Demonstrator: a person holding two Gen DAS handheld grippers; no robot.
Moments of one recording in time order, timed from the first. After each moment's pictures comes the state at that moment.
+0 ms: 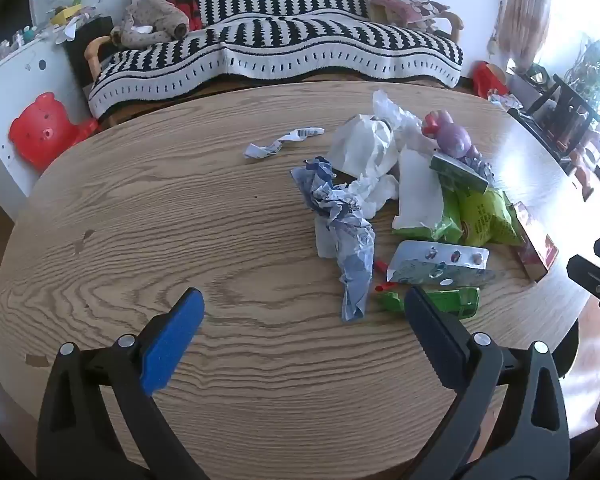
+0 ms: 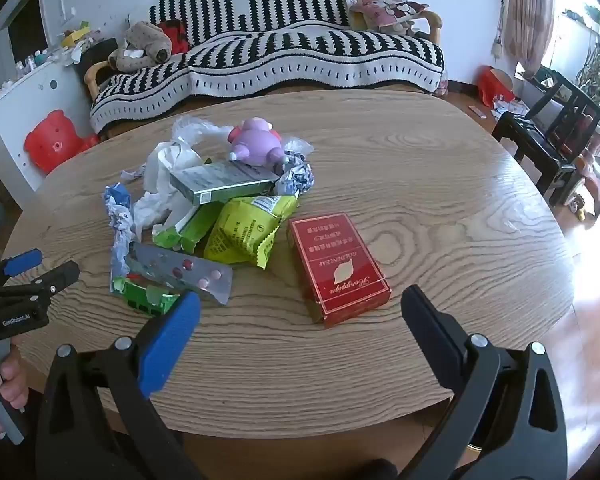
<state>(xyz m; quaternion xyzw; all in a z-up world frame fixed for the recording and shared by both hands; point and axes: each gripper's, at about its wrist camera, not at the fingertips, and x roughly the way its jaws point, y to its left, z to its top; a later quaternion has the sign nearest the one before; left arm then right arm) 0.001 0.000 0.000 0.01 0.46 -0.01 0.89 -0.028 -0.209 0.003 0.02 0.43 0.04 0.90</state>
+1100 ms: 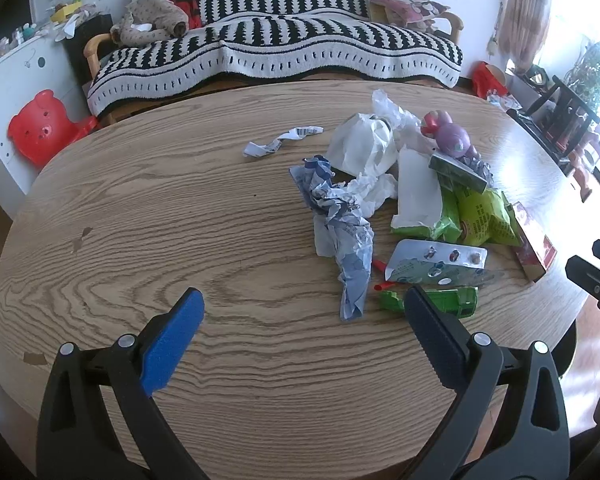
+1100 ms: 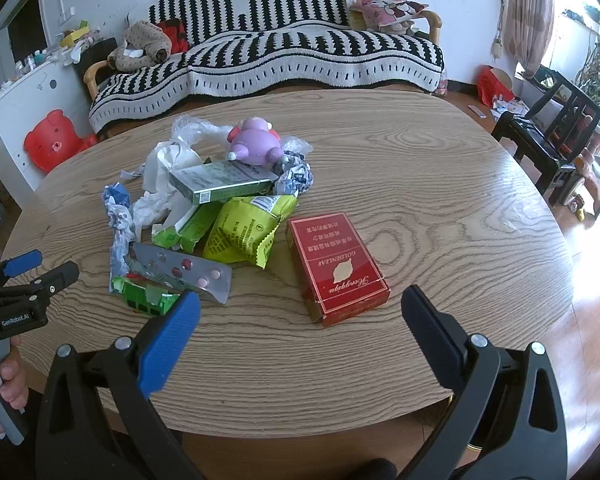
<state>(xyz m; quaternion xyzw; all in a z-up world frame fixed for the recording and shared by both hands) 0.000 0.001 0.000 0.00 0.45 -0.01 0.89 -0.028 -0.206 0.003 0.02 0.44 0.04 0.90</state>
